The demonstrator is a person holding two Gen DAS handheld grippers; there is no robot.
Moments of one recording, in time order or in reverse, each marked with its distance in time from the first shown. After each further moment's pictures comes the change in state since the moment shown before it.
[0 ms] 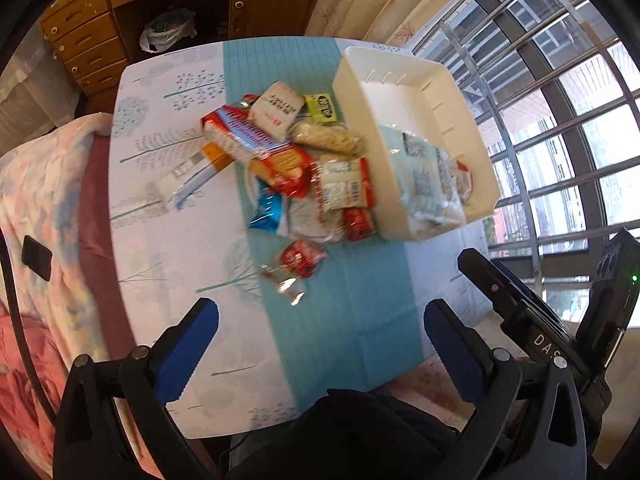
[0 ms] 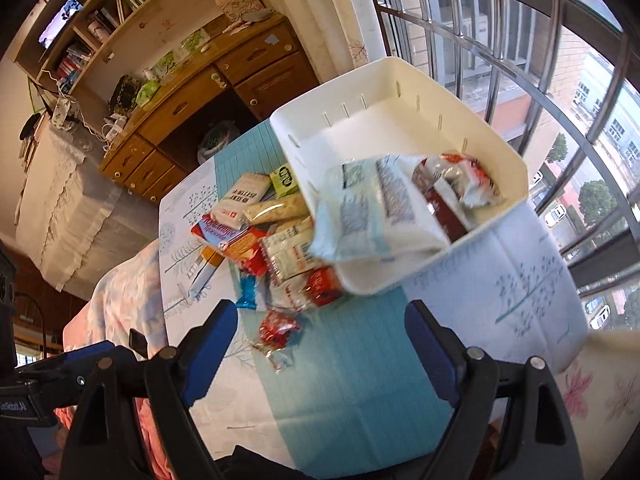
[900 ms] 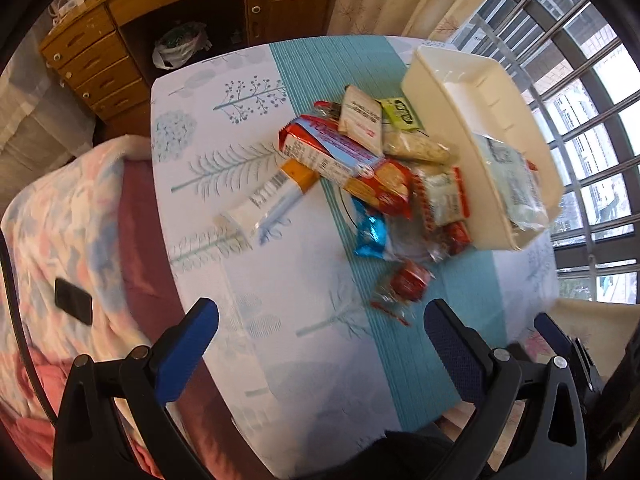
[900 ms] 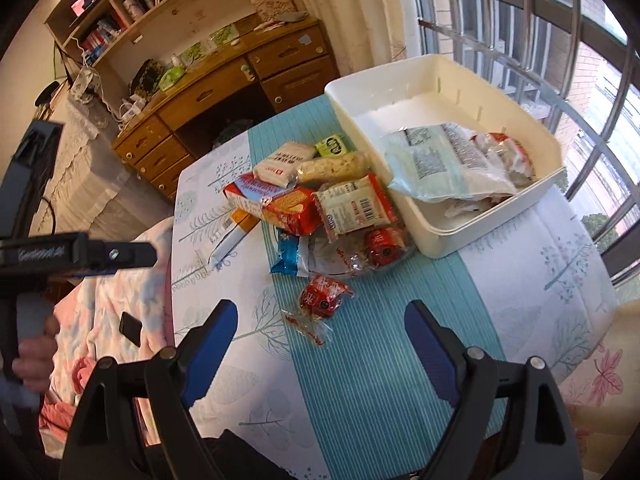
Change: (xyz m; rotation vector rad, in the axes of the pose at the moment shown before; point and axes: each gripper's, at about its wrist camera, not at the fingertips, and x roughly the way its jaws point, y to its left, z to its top) left arm 0.039 0.087 0.046 0.094 -0.007 0.125; right arm 0.033 0.064 -0.073 -0.096 -0.070 -0.006
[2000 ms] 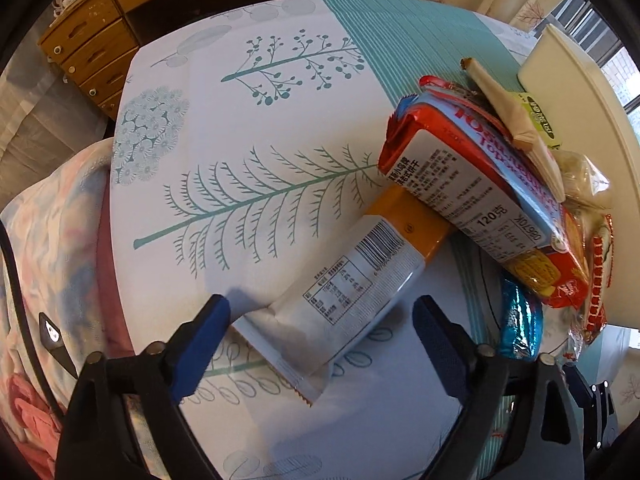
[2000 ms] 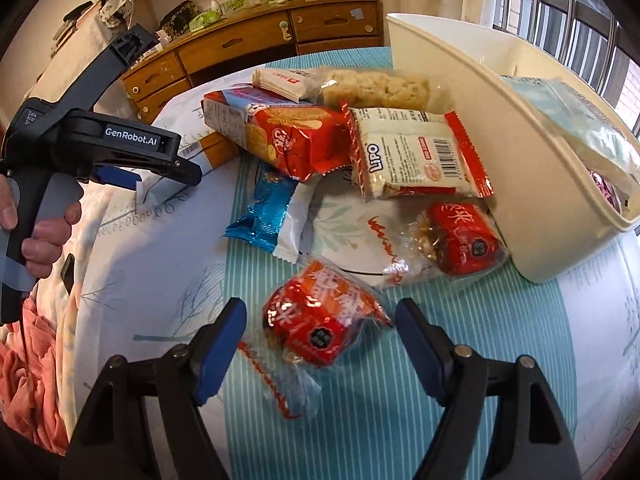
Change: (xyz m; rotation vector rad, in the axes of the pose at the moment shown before) left arm 0.170 0.062 0.062 -0.033 -0.022 0.111; right arm 0.151 0.010 -0.028 -0.249 -0.007 -0.045
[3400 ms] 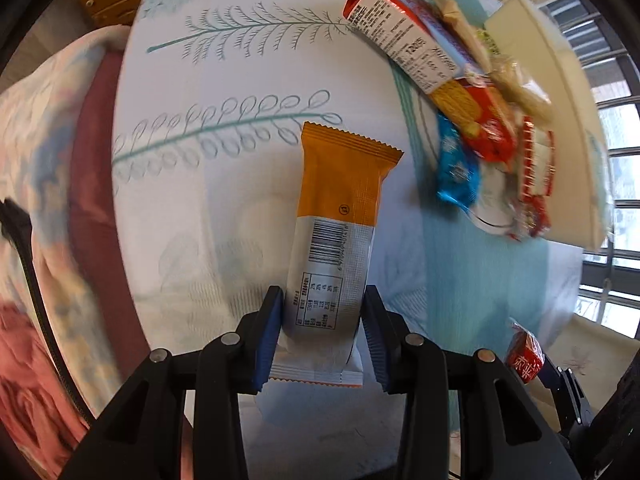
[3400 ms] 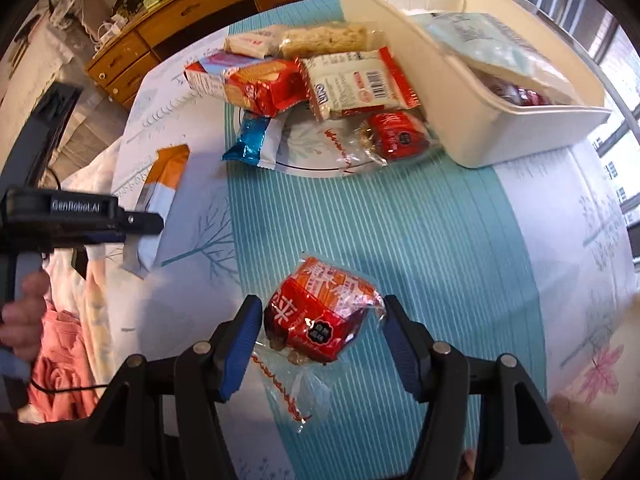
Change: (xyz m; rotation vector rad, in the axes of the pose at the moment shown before) left arm -0.039 0.008 -0.107 -0.158 0.203 -0.197; right arm -0.073 -0.009 -0.024 0.156 0.249 -0.039
